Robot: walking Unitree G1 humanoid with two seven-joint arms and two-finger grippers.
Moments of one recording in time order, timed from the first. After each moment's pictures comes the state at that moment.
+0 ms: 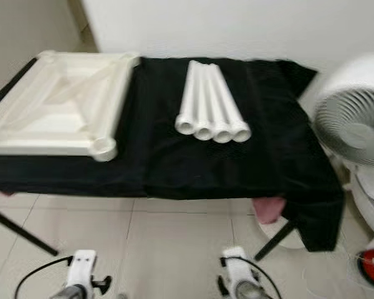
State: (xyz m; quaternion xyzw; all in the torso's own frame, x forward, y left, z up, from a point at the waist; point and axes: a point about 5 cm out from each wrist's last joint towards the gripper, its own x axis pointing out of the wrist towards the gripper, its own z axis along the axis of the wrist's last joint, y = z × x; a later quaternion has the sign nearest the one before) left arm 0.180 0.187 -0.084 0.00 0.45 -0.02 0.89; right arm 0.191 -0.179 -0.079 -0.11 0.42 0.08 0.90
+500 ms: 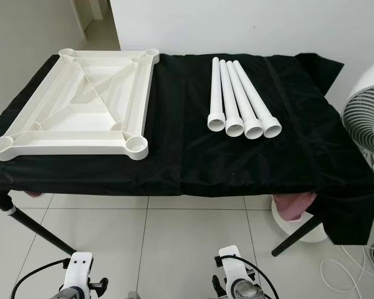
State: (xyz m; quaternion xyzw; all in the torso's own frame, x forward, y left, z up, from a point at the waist) left arm 0.181 0.183 -0.084 0.00 0.45 -0.02 0.89; right arm 0.188 -0.191 -0.079 -0.12 0.43 0.07 0.89
